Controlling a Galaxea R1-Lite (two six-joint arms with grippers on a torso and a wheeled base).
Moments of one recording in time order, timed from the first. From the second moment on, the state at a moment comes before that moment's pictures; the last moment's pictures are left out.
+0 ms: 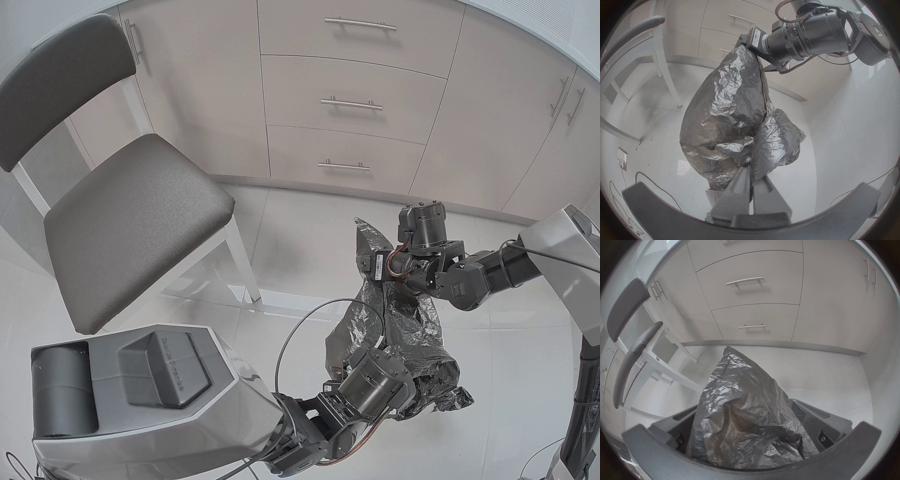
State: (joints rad) left arm -1.04 2.30 -1.09 -0.56 0.36 -0.65; right arm 0.46 2.20 -1.34 -0.42 -0.28 0.24
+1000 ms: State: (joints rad) left arm -1.04 2.30 -1.09 -0.56 0.36 -0.65; right arm 0.42 2.29 -1.49 -0.42 -0.27 0.22
